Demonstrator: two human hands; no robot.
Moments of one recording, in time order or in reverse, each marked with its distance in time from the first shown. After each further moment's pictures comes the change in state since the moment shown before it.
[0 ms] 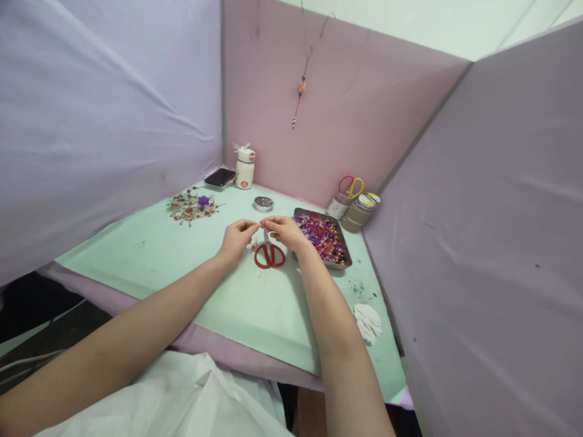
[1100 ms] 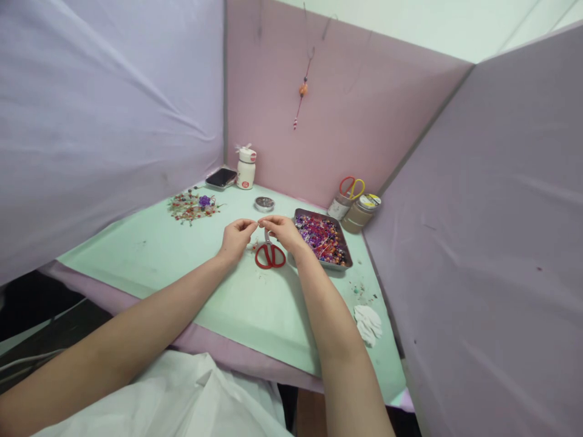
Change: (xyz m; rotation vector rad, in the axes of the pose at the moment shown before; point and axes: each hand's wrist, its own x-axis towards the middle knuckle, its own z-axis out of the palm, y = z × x) left_hand 0.006 -0.007 -0.002 0.034 0.074 0.041; right_hand 0.003 0.004 0.008 -0.134 0.087 -0.069
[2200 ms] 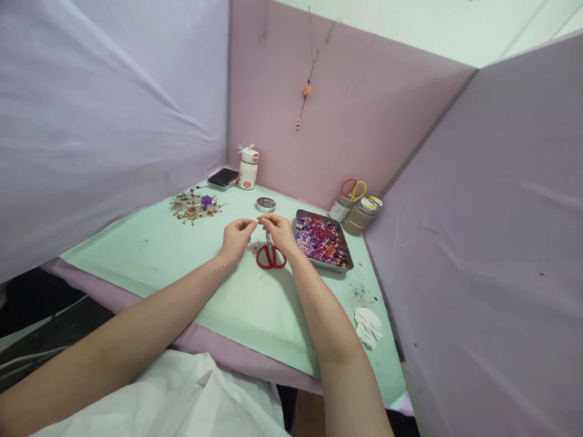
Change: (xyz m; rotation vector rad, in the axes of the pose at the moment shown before) left_hand 0.000 0.004 0.000 0.001 0.058 -0.012; right_hand 0.001 -0.002 0.020 -0.084 0.145 -0.181
